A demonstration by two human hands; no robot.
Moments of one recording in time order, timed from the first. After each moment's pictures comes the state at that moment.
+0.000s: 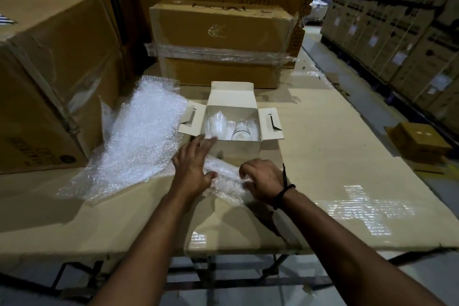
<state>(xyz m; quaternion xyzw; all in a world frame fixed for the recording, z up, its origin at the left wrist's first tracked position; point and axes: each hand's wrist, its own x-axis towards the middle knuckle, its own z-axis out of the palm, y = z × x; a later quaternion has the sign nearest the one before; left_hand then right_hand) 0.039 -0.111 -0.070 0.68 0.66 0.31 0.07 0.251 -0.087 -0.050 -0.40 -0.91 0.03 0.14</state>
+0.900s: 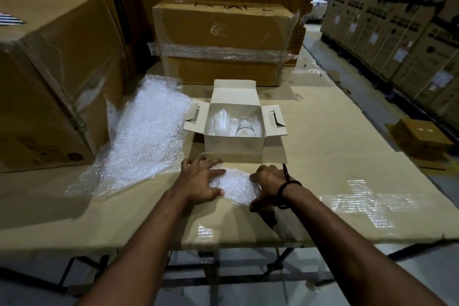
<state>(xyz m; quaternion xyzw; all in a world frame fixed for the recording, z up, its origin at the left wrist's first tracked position) 0.021 -0.118 -0.081 0.80 0.60 0.04 0.09 0.249 -0.100 -0.044 -0.52 -0.84 0.09 -0.14</state>
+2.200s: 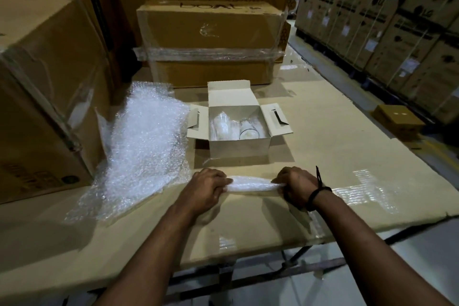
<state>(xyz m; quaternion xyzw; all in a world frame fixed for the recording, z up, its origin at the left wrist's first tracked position) -0.005 -0.109 -0.103 0.83 0.50 0.22 0.11 0.278 -0.103 -0.064 -0.57 -0.81 0.11 -0.04</state>
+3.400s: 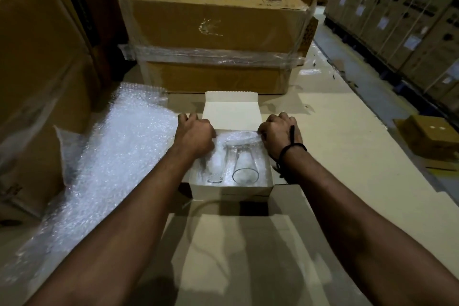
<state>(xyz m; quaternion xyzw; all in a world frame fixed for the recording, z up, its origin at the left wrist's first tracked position) 0.025 0.110 -0.016 0.74 0.67 0.00 -0.04 0.241 0.128 -0.011 -0.59 -0.81 -0.05 0.06</state>
